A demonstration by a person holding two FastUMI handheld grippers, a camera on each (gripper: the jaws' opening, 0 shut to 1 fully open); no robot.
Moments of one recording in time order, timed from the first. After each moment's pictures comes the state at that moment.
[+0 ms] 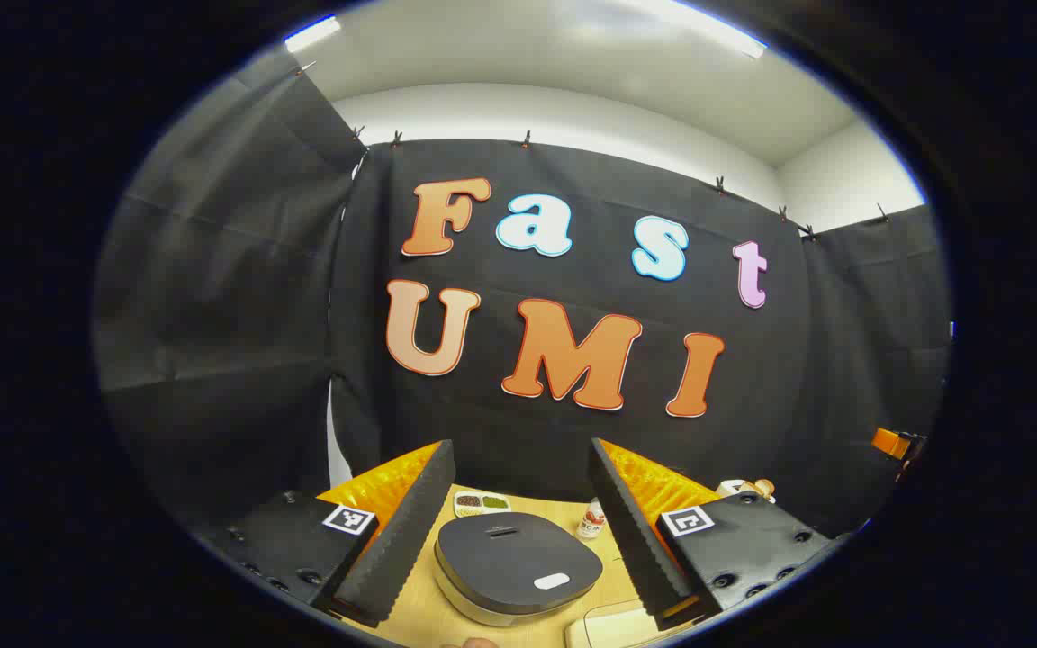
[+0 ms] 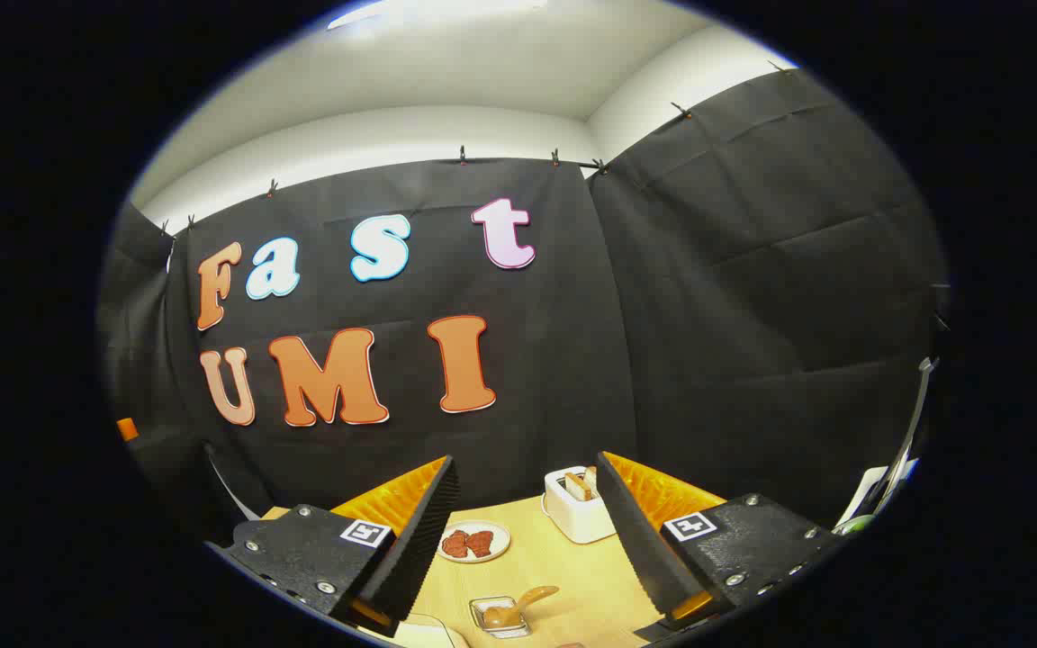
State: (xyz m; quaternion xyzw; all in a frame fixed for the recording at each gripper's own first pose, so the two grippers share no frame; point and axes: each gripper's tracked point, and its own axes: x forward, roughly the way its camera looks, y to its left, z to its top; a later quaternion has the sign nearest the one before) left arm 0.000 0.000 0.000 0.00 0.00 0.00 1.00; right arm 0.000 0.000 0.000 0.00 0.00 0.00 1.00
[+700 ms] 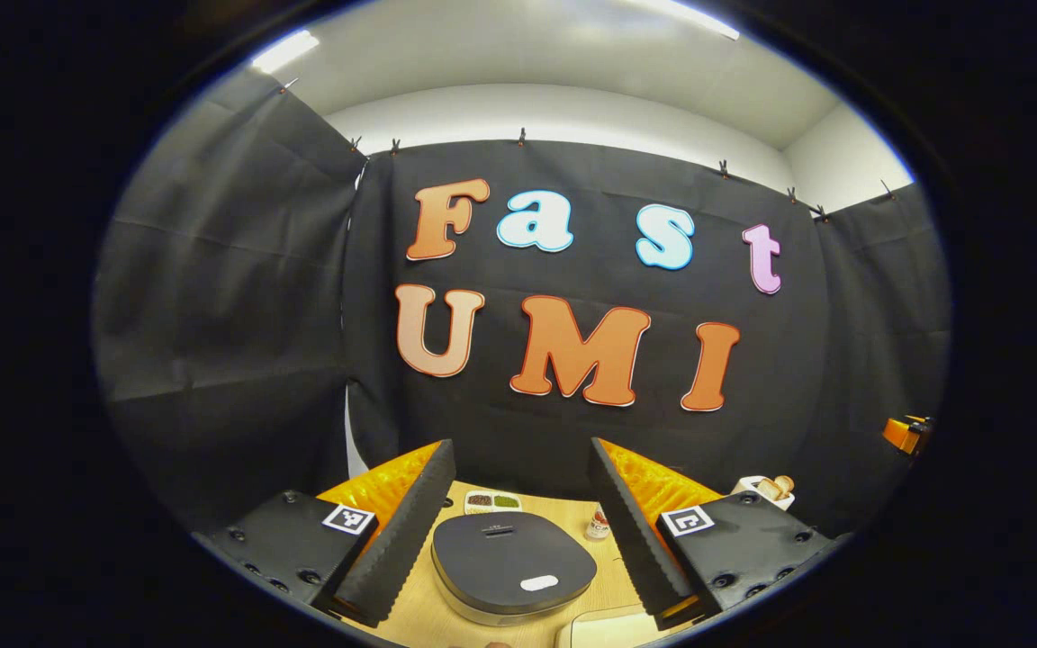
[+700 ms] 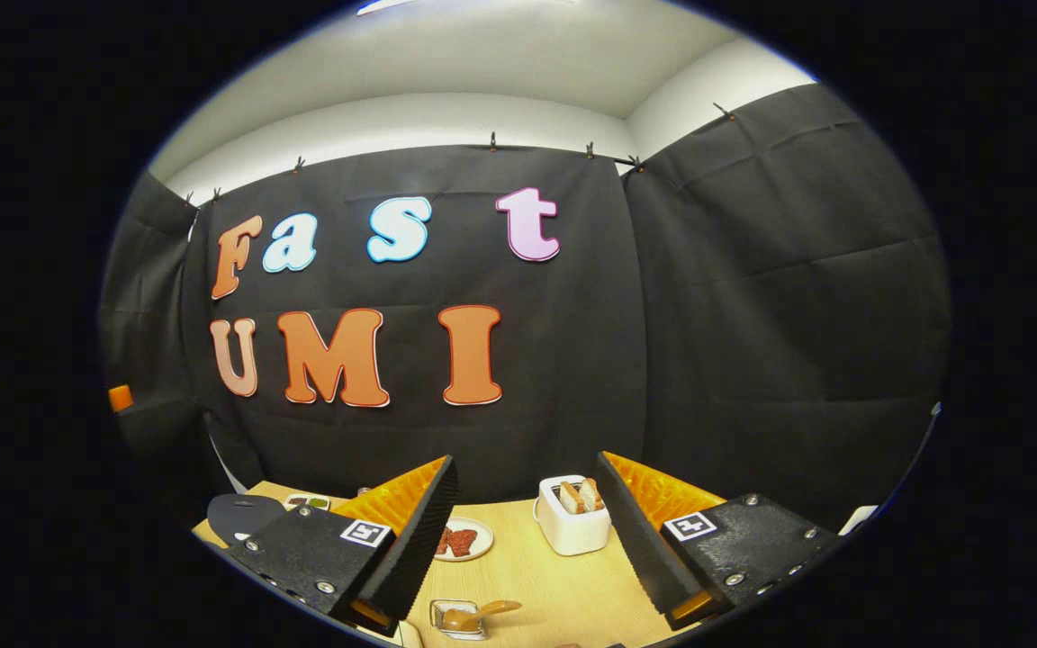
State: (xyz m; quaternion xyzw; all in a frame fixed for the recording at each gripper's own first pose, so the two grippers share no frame) left arm 0.005 -0.039 -0.006 0.04 0.00 0.05 1.00; right arm 0.046 -0.015 0.009 -0.05 0.01 0.04 1.00
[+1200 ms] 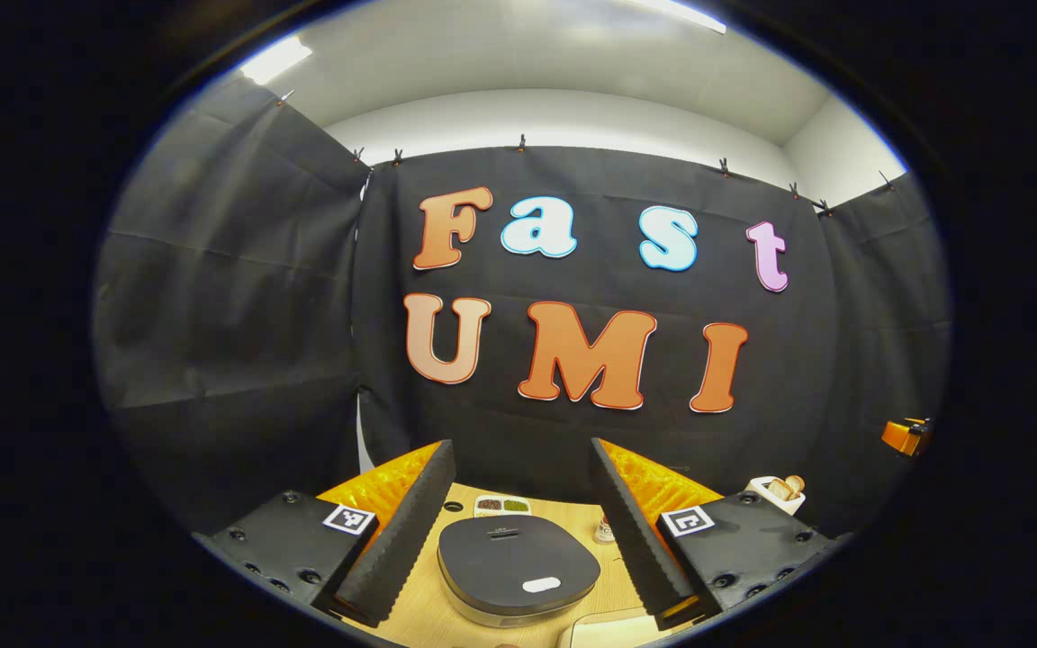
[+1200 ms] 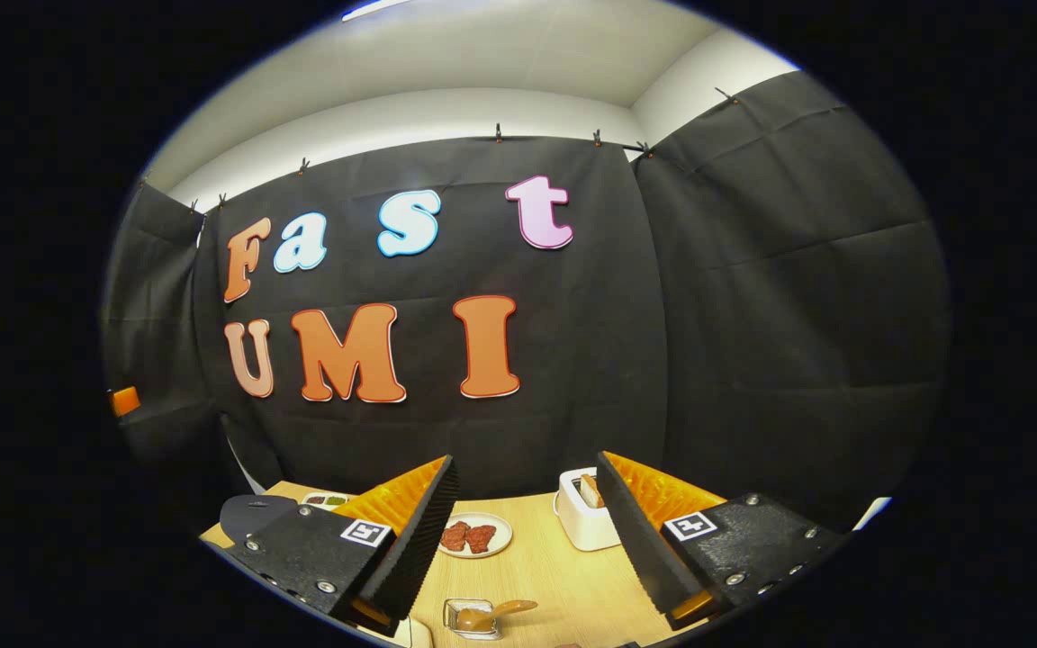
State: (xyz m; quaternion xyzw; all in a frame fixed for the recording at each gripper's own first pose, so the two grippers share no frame) left arm 0.009 -0.045 -0.001 0.05 0.00 0.05 1.00; right arm 0.049 -0.012 0.000 -0.03 0.02 0.06 1.00
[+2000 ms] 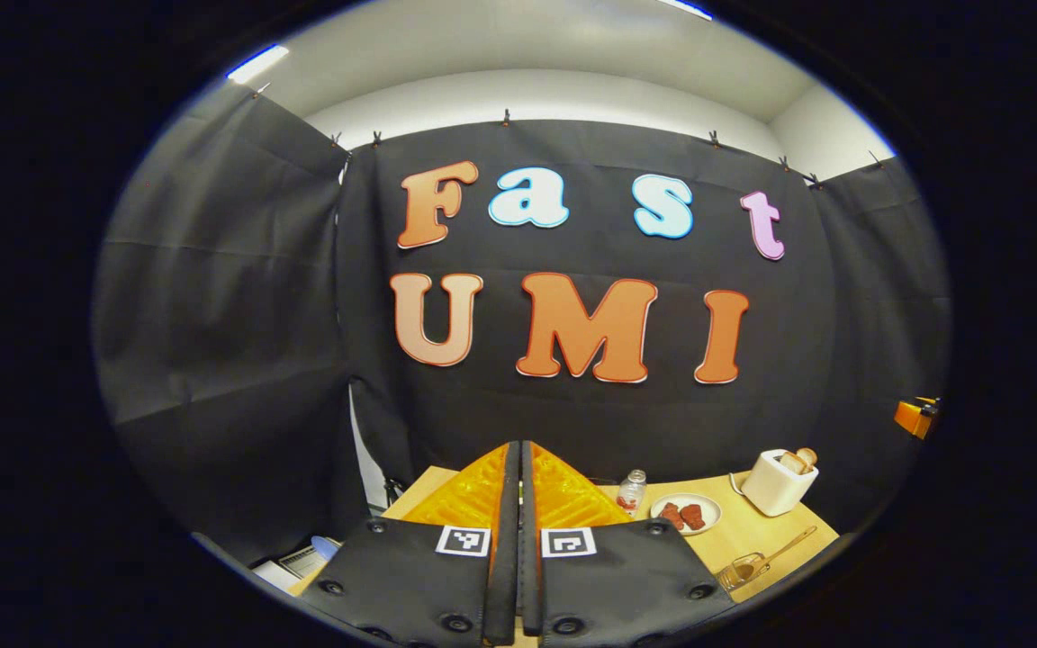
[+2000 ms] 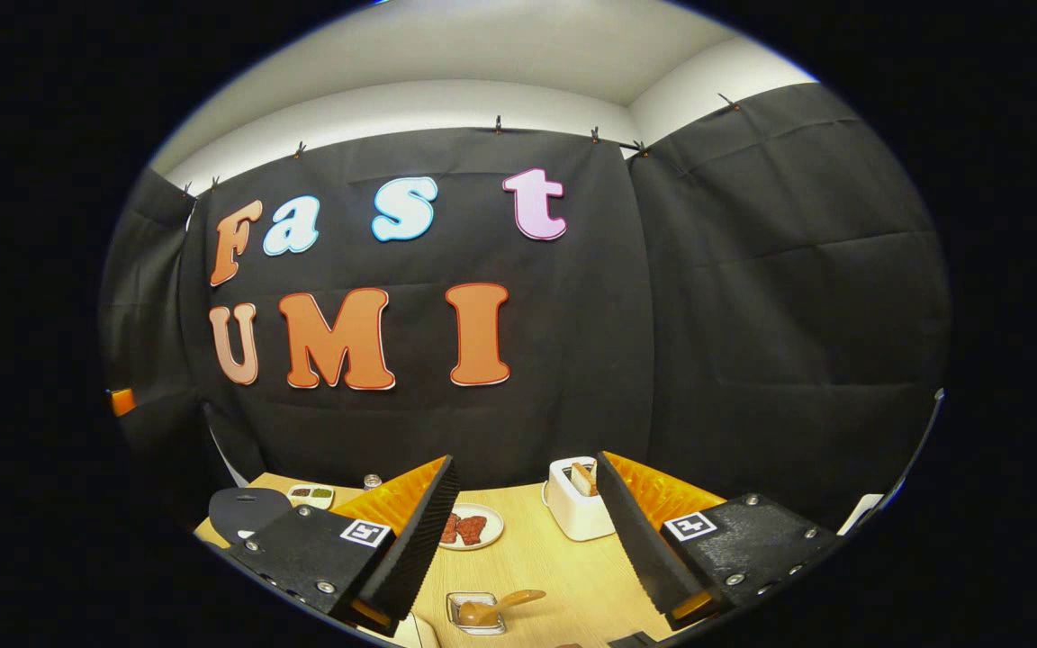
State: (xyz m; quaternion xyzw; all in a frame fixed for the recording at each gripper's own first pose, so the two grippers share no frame) left arm 0.035 -0.027 -0.030 0.07 0.05 0.03 1.00; right arm 0.041 0.006 -0.020 -0.05 0.03 0.03 1.00
